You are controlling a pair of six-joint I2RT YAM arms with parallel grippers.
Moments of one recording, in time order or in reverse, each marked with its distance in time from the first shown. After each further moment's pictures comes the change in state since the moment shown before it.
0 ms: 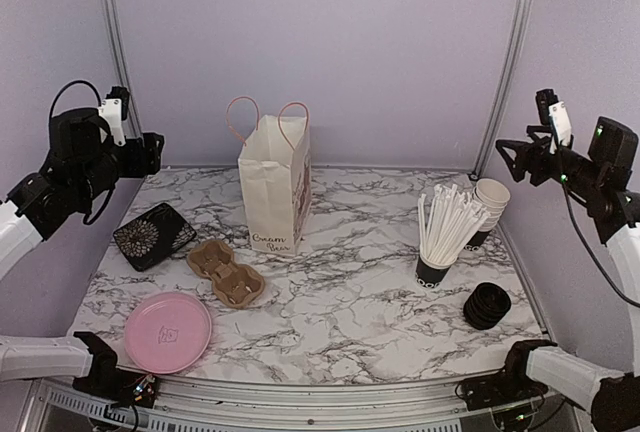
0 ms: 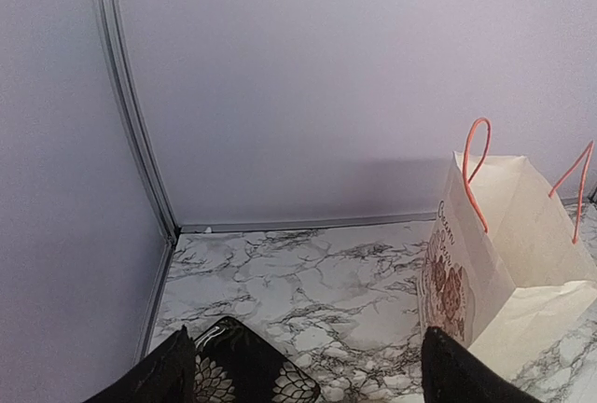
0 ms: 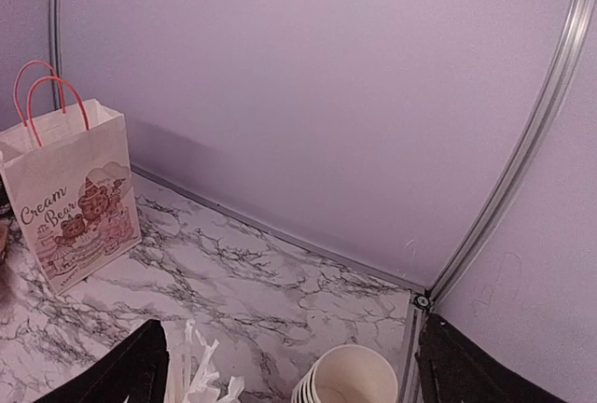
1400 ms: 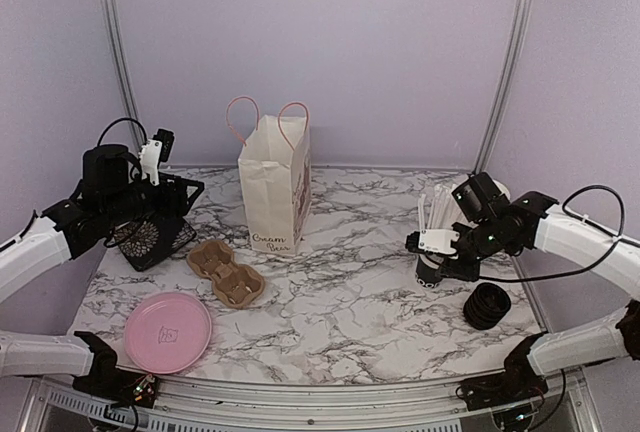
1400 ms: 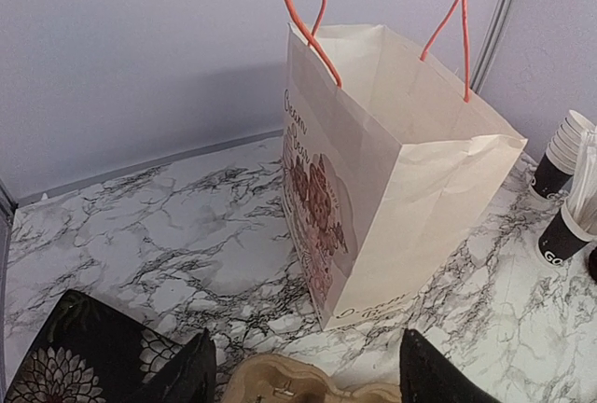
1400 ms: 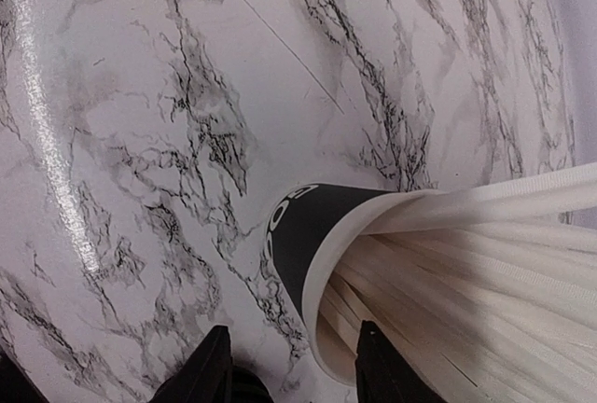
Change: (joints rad) left arm 0.038 0.050 -0.266 0.198 0.493 -0.016; right arm 0.647 0.313 -0.190 -0.469 0.487 -0.573
